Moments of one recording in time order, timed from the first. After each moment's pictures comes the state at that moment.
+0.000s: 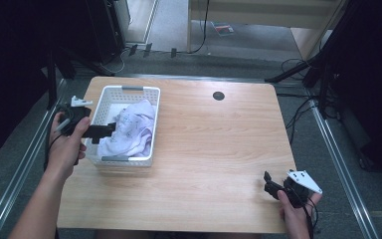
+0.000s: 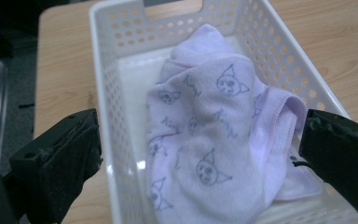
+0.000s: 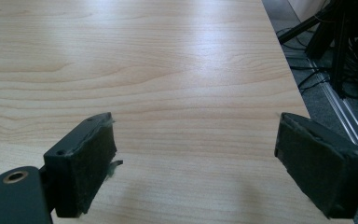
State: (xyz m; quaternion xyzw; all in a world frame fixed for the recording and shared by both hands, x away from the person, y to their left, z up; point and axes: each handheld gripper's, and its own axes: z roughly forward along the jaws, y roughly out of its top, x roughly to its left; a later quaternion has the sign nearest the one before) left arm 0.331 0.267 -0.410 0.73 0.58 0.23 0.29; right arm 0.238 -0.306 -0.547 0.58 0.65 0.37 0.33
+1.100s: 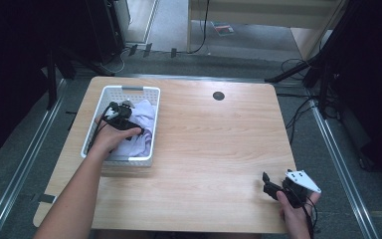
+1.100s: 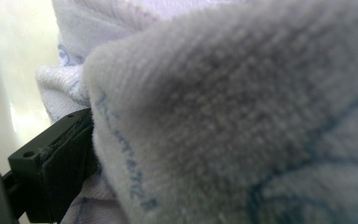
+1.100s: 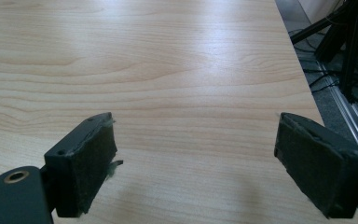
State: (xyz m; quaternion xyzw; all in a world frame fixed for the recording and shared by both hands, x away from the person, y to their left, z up) left arm 0.429 0.220 -0.513 0.77 0.61 0.11 0.13; right arm 0.238 -0.304 -0.547 0.57 0.66 0.37 0.32
